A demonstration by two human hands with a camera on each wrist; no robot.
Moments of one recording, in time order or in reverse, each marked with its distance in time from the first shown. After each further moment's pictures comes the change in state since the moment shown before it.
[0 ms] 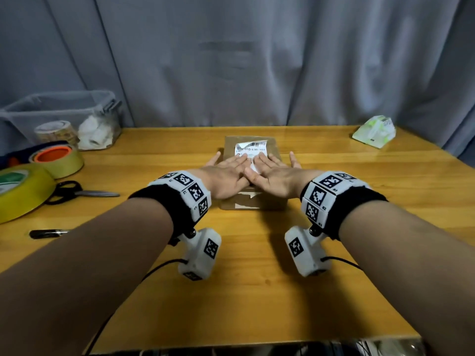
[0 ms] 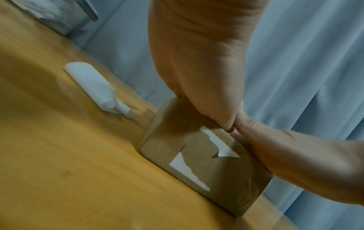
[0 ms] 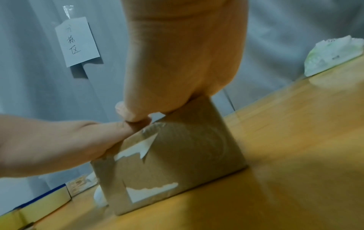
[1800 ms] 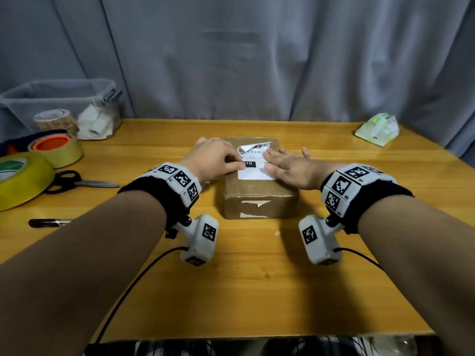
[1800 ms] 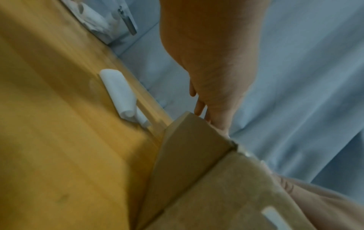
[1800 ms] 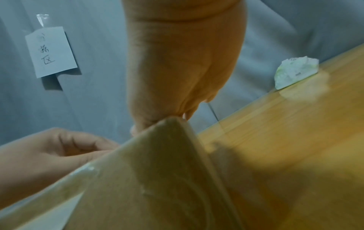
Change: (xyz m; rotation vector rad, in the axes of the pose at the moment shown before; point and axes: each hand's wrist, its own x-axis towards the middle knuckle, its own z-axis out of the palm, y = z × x) left_hand 0.001 -0.027 -0.002 -0.243 0.439 0.043; right_hand -0.008 0.028 -0.008 0.038 0.015 -0.075
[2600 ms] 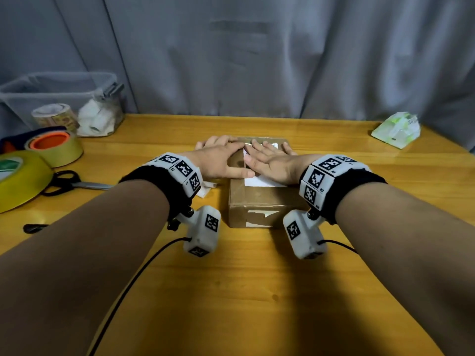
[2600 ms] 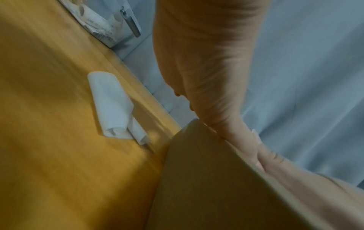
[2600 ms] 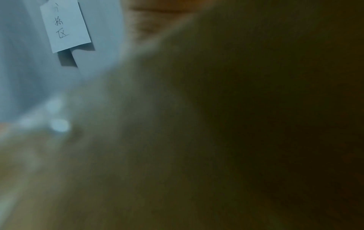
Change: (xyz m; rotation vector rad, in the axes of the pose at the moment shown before) left_hand 0.018 -0.015 -0.005 0.012 -0.300 -0.165; right_hand 0.052 -0.033 -0.008 -0.009 -0.073 -0.045
